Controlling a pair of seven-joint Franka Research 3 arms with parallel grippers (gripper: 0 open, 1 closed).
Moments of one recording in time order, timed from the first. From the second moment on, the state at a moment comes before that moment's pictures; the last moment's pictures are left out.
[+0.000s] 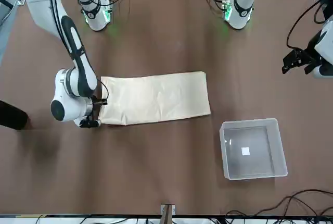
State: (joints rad) left arm -0.03 -0.04 0.01 -1.68 -0.02 1.66 0.01; right arm 0.20 0.49 -0.05 -1.87 0.30 1.96 -0.03
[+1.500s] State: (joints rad) left arm -0.03 -0.03 0.01 -1.68 -0.02 1.66 0.01; right arm 0.41 0.40 -0.01 -1.71 0.35 1.86 0.46
